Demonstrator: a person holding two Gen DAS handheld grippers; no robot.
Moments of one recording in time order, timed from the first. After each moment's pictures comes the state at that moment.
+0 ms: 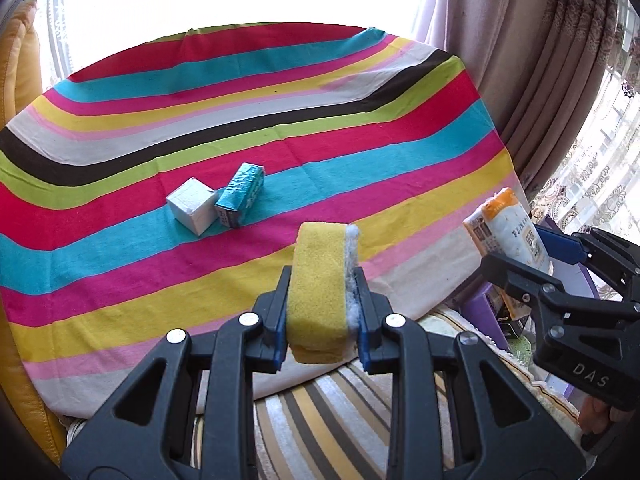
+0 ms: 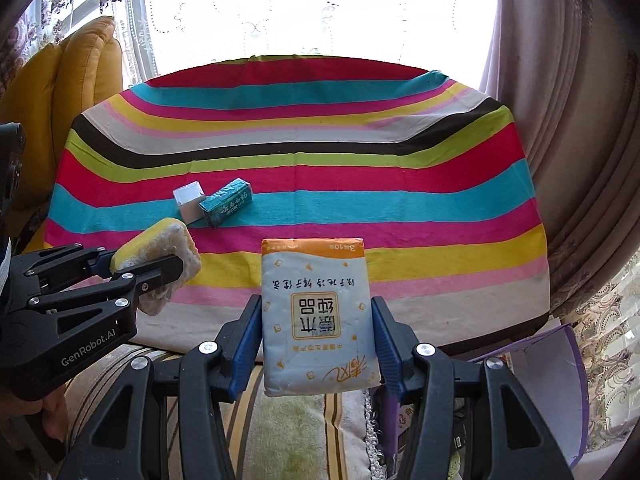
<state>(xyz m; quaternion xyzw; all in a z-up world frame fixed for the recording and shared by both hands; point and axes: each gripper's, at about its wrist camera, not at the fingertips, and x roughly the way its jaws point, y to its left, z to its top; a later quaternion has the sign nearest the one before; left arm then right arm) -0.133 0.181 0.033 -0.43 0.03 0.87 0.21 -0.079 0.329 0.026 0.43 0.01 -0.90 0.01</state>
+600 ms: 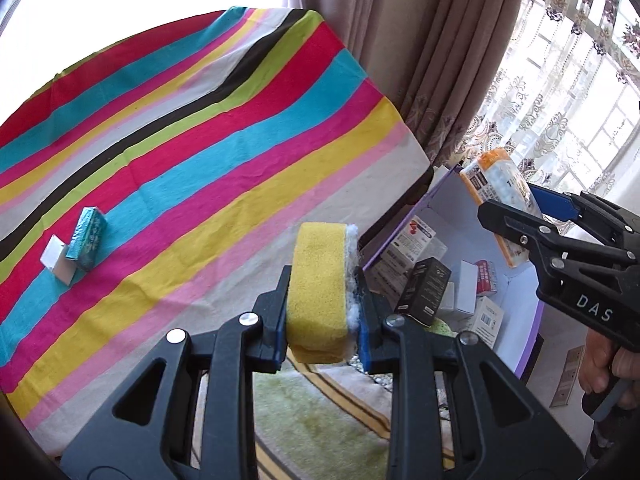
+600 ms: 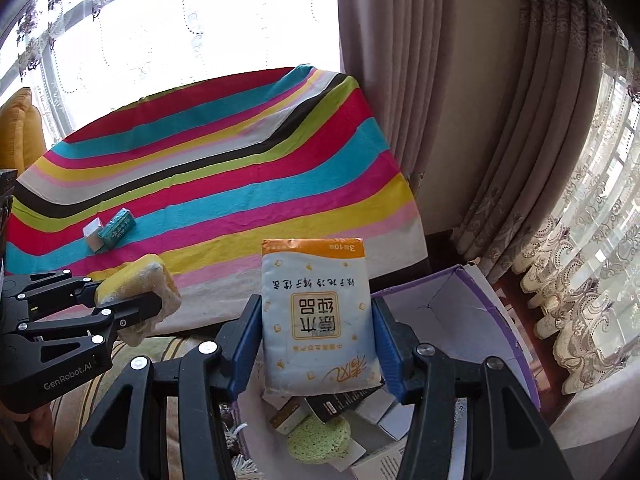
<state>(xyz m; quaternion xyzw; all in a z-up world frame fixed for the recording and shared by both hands) -0.099 0.324 0.042 -0.45 0.10 0.81 0.35 -0.012 0.479 0.042 0.41 -0.05 -0.90 -0.11</state>
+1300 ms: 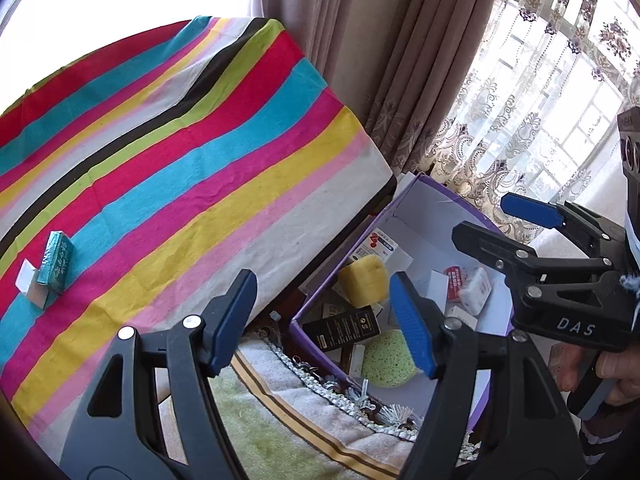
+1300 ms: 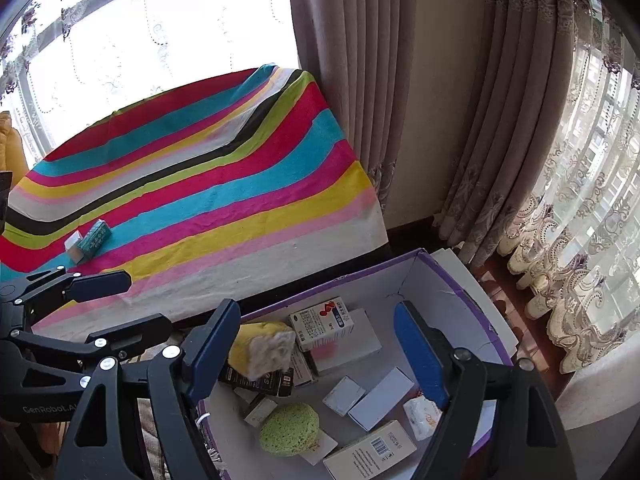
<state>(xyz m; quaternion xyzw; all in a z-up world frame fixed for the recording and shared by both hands) -0.100 0.342 0.052 -0.44 0.08 0.81 0.38 -0.004 0.503 0.043 0.42 -0.07 -0.90 -0.13</state>
